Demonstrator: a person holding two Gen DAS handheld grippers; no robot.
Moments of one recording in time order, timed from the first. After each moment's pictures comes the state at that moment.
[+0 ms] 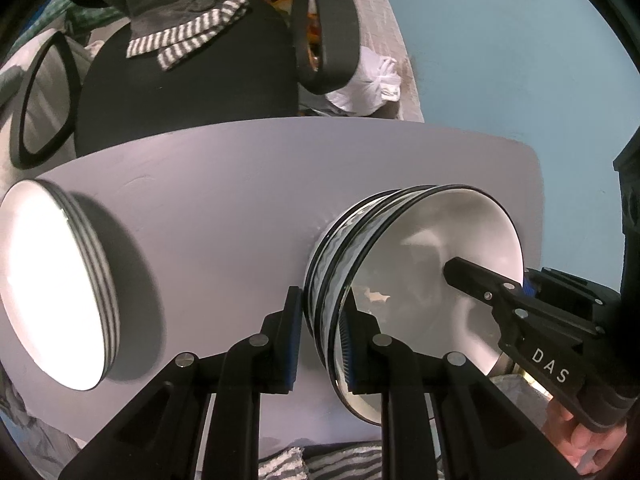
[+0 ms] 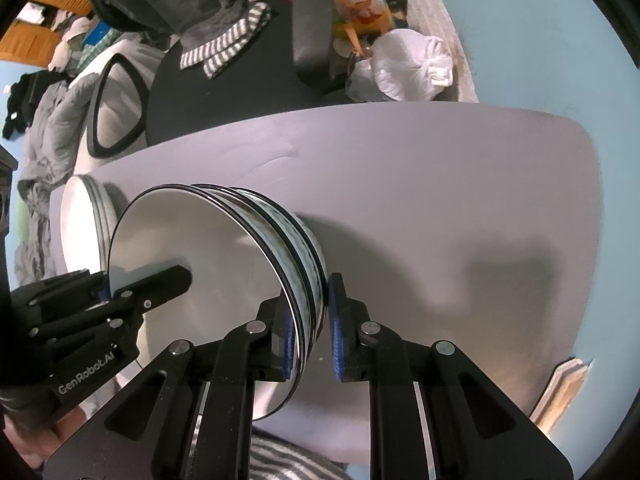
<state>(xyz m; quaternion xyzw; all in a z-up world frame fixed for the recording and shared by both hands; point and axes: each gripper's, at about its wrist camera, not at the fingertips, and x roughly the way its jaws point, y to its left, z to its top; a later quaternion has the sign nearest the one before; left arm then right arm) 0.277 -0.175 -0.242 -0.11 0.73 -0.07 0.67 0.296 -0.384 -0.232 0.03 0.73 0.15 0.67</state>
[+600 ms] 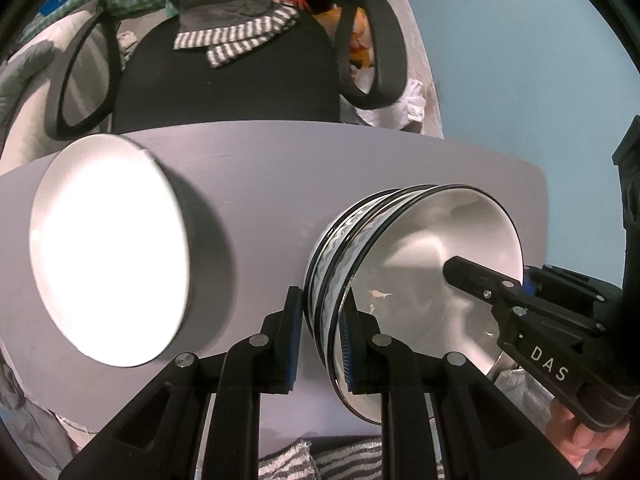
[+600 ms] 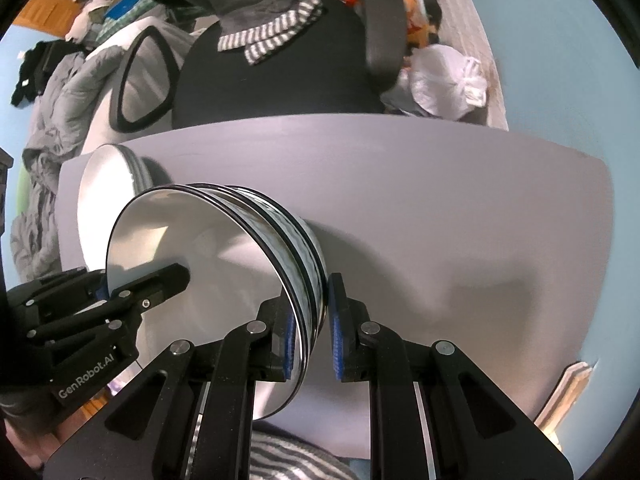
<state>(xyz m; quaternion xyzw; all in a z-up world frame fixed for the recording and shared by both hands) 0.260 -0.111 -0.217 -0.14 0.71 -0.04 0.69 0.282 -0.315 -0.215 -0.01 0.72 0.18 0.67</state>
